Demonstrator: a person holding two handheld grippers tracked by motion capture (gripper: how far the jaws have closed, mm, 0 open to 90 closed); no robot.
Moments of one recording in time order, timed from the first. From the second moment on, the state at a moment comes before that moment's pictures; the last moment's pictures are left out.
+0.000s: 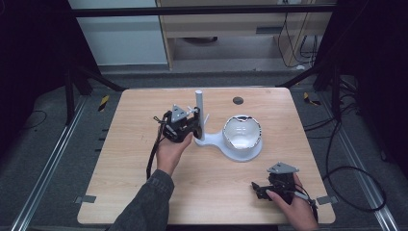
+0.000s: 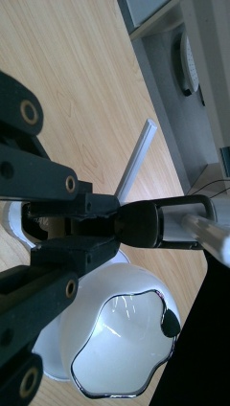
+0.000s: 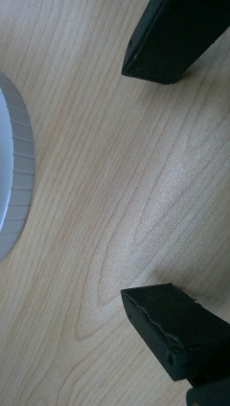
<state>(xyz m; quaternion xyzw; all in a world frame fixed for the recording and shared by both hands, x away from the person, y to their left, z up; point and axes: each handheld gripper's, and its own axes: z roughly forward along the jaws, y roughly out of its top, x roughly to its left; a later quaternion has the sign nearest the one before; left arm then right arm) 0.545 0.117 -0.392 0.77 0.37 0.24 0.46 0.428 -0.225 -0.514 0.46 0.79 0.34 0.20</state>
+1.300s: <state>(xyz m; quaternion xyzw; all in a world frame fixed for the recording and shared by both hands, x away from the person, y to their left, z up) 0.526 0.117 -0.386 0.77 0.36 0.27 0.45 0.428 -0.225 -0.514 0.46 0.79 0.34 0.20</state>
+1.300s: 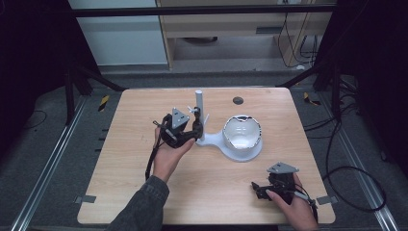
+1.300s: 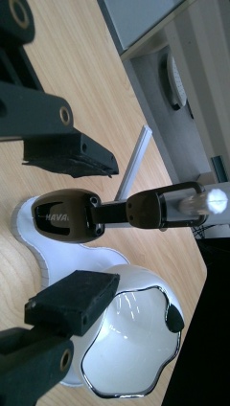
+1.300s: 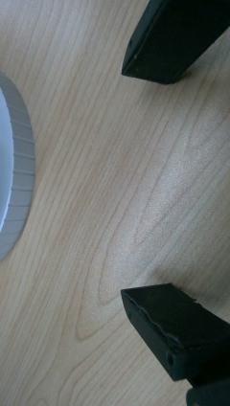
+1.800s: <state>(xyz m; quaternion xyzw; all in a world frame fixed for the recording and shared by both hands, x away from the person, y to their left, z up) 0.510 0.109 -0.384 0.79 0.34 0.27 0.44 0.428 -0.225 -0.513 0.46 0.79 0.34 0.20</state>
